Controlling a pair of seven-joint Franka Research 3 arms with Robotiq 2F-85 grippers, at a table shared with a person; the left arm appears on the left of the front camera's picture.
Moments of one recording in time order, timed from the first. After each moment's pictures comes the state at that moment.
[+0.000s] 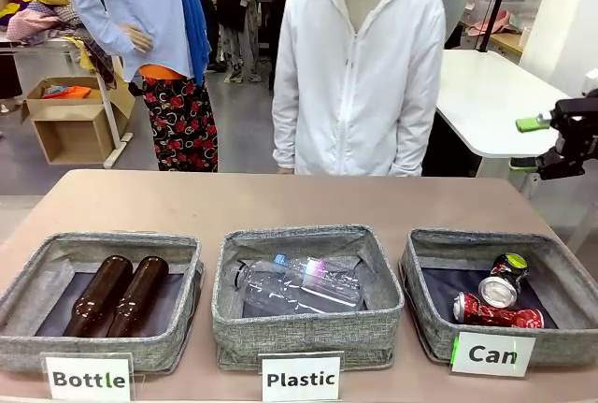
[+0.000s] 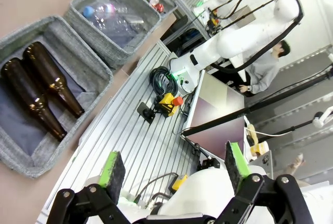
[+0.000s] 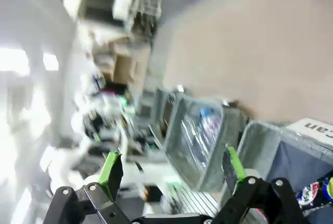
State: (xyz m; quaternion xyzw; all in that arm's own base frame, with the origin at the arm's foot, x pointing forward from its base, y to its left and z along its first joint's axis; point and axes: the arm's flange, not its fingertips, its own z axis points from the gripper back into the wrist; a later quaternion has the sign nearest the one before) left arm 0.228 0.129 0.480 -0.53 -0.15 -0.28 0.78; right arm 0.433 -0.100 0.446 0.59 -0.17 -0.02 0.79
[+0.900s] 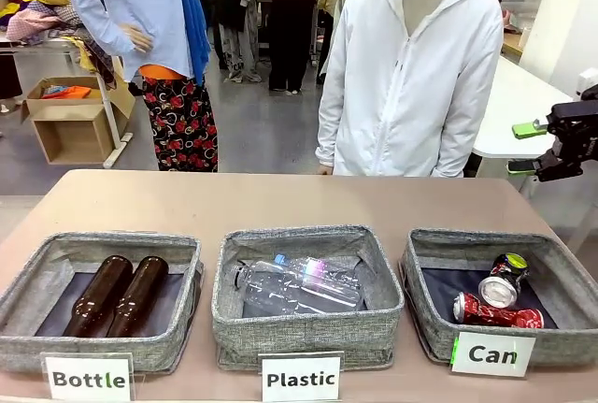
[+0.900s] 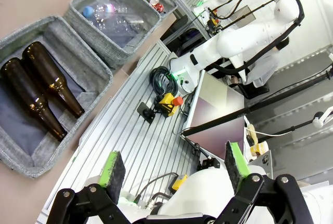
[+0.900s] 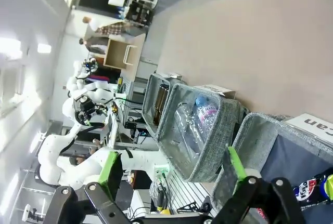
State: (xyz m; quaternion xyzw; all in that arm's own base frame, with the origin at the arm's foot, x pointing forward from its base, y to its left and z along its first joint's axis) left arm 0.228 0.129 0.480 -0.53 -0.15 -0.28 0.78; right arm 0.428 -0.089 0.453 0.57 -0.16 0.05 0.81
